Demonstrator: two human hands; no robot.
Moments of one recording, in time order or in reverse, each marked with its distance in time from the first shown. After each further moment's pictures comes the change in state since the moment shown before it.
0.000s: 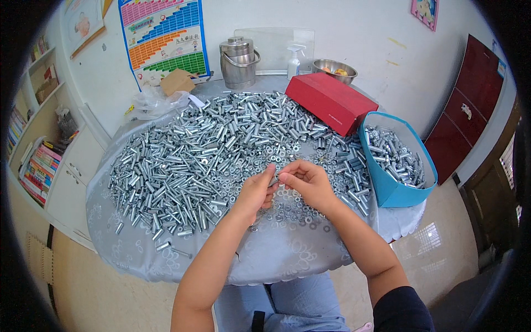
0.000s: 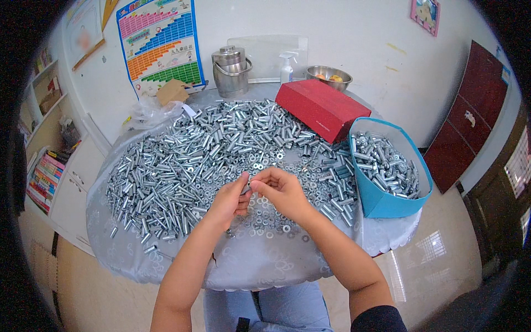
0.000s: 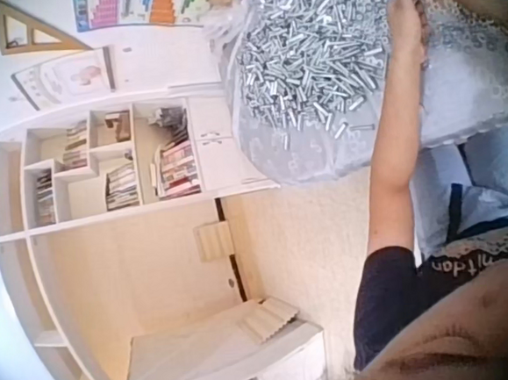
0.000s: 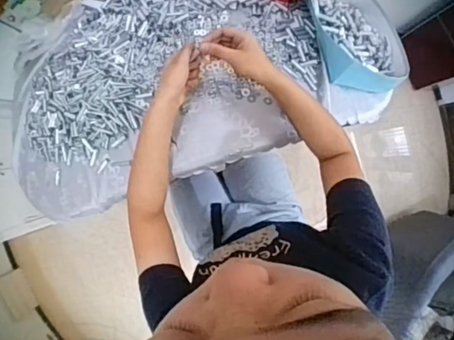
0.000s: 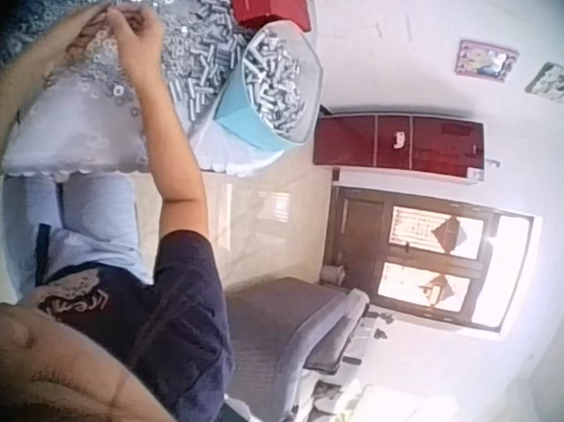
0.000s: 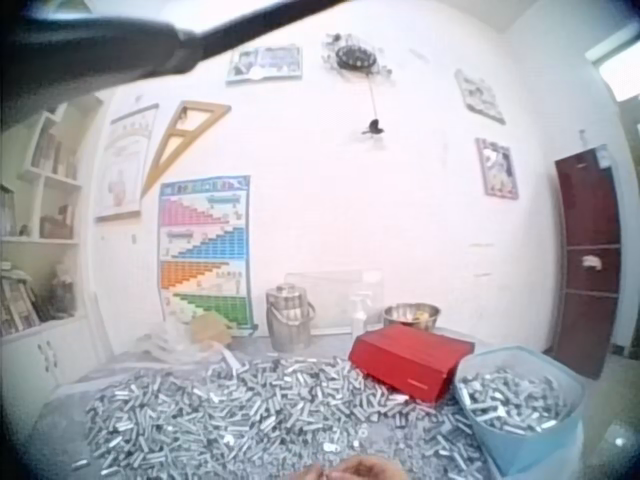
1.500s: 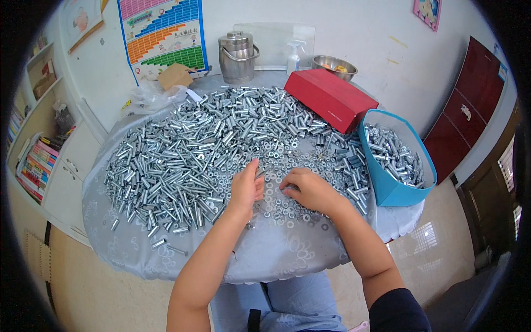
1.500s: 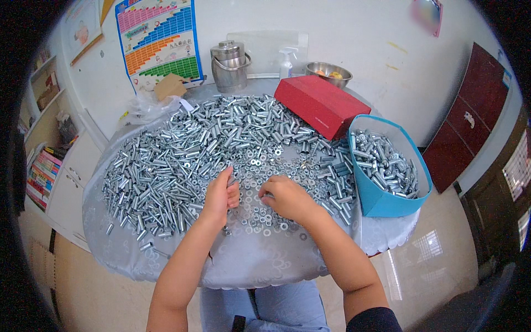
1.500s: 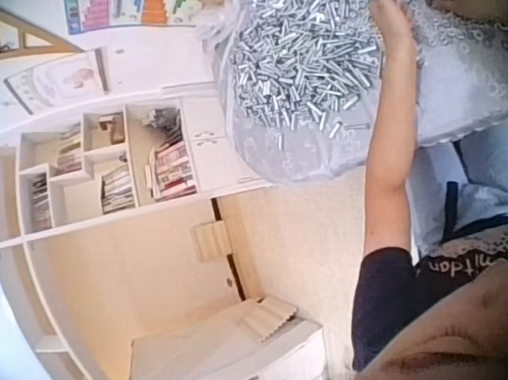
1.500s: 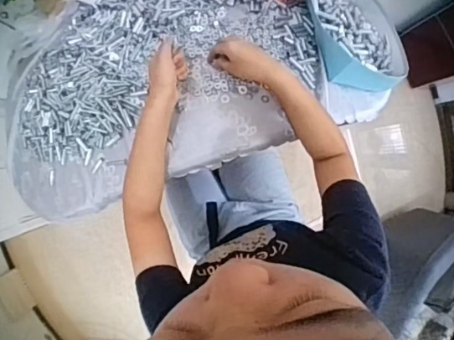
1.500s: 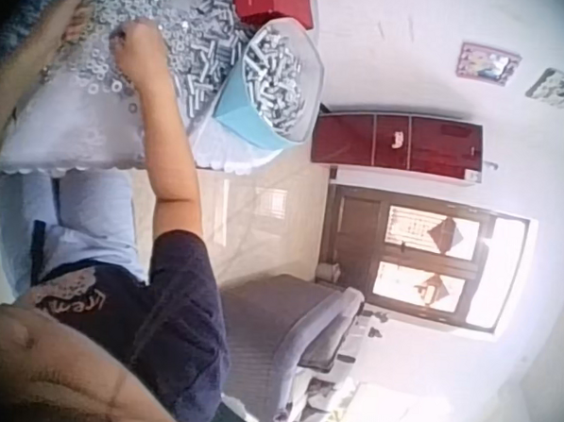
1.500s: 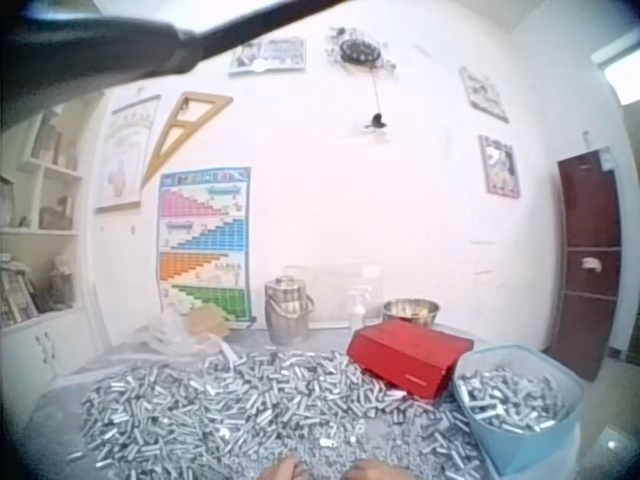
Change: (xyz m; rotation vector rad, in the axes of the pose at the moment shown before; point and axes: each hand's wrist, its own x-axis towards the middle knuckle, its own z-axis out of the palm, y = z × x) left_hand 0.007 -0.007 -0.009 -0.178 0.128 0.124; right_hand -0.005 0.008 -0.021 -1.030 -0.251 -0.122
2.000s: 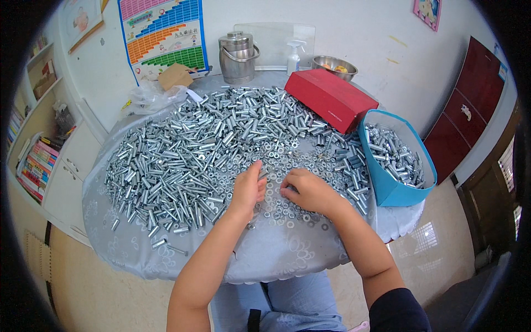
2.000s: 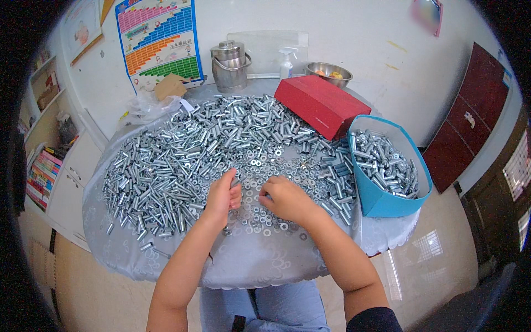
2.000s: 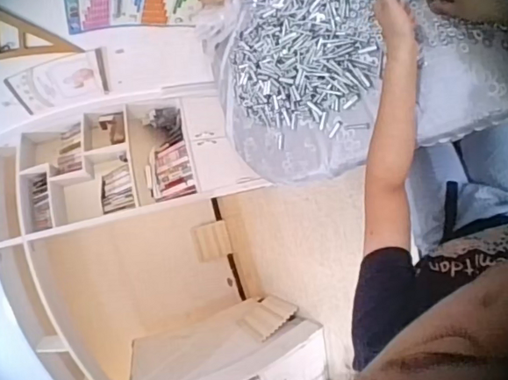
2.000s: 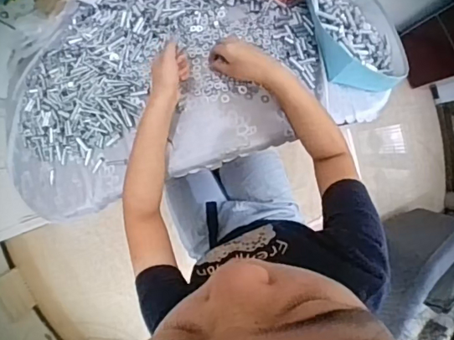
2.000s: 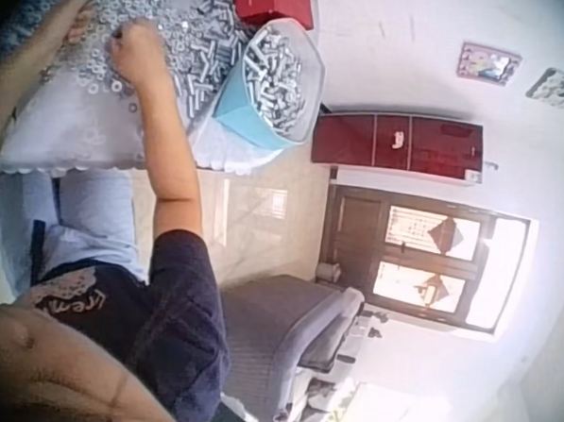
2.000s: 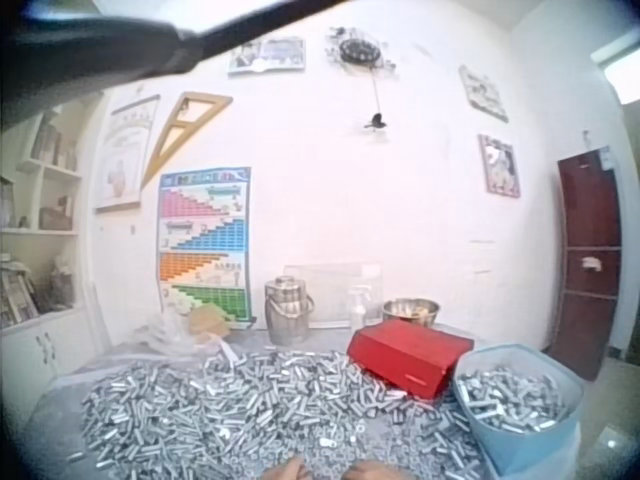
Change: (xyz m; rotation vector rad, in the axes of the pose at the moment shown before) left_hand -0.005 0.004 0.008 0.085 0.016 -0.018; right_hand 0.001 0.000 0.004 -0.017 0.034 -0.027
